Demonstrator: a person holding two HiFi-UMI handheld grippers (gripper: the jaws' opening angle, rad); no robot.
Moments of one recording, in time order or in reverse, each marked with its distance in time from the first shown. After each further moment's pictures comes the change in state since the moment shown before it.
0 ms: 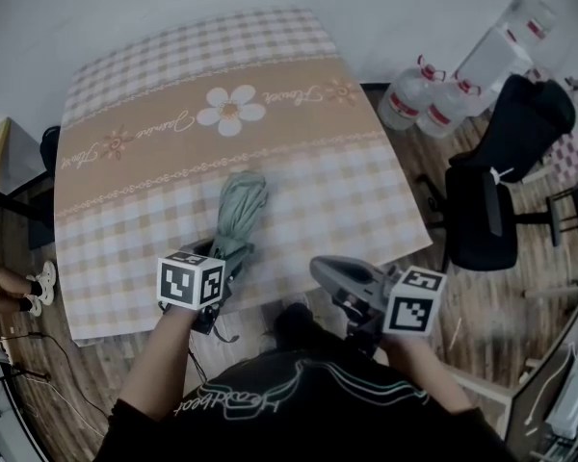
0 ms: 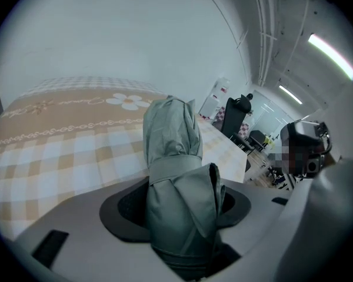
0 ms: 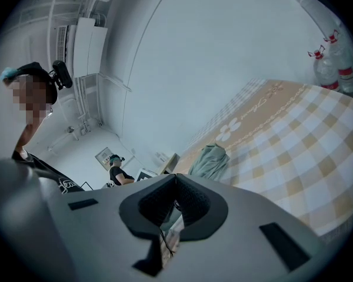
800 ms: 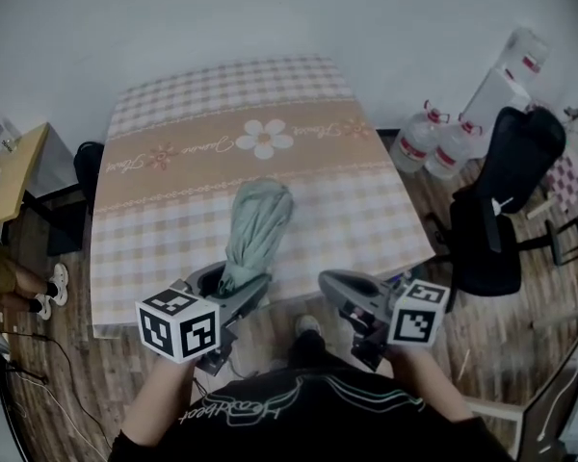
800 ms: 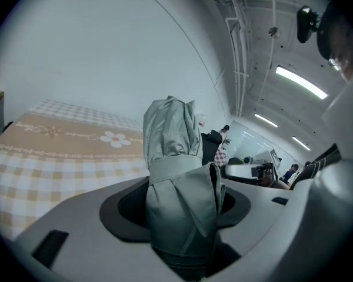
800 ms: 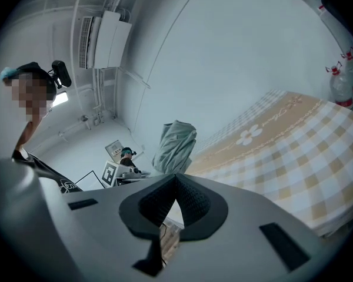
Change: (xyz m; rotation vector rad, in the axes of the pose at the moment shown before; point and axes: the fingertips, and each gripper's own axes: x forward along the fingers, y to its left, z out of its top) left arm -0.175 -0.096 0.010 0.014 -0.332 -0.167; right arm -0.010 0.093 -0.029 -0.137 -0.024 0.064
